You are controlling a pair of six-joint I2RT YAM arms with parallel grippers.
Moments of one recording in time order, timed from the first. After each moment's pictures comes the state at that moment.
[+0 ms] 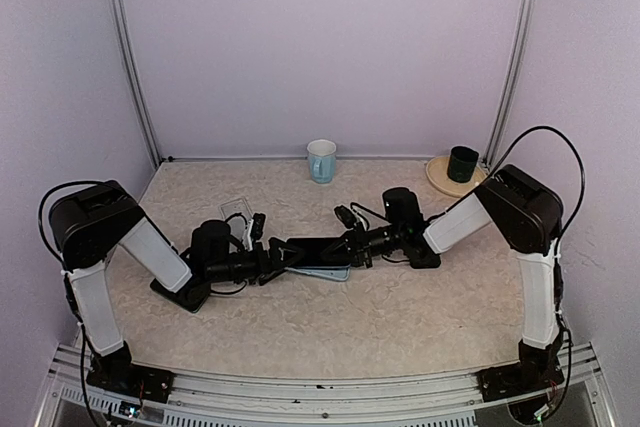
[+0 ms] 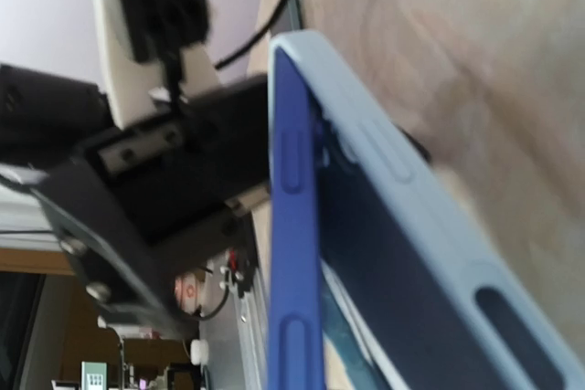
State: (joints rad) left arm -0.68 1.89 0.55 1.03 0.44 -0.94; right arm 0.65 2.13 1.05 0.69 -1.06 0.99
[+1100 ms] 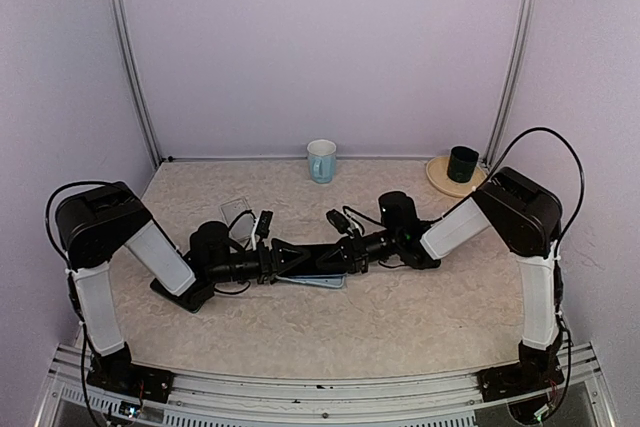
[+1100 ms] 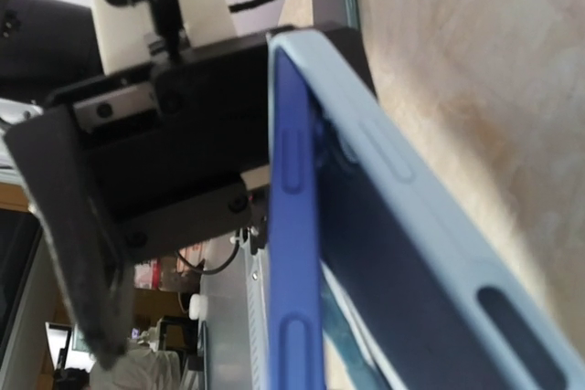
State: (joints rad) left arm -0.71 1.92 0.54 1.23 0.55 -1.01; right arm 0.69 2.12 1.02 0.76 -1.11 0.96
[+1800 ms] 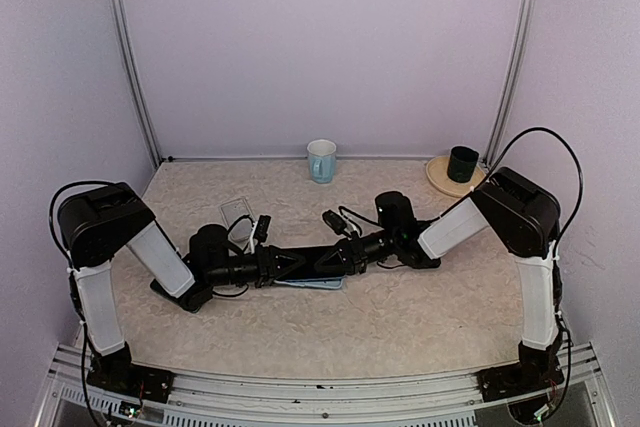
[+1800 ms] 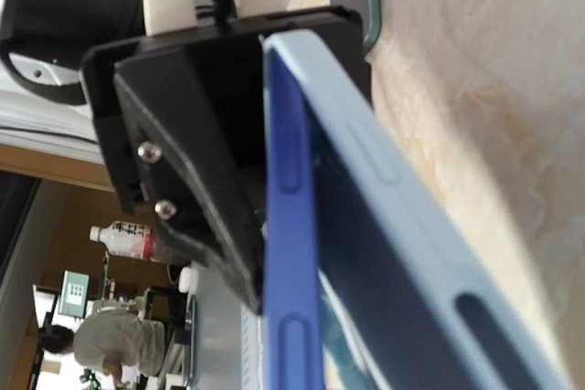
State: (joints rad) left arm -0.71 1.94 0.52 1.23 0.54 -1.03; right arm 0.70 2.13 1.04 0.73 -1.15 0.88
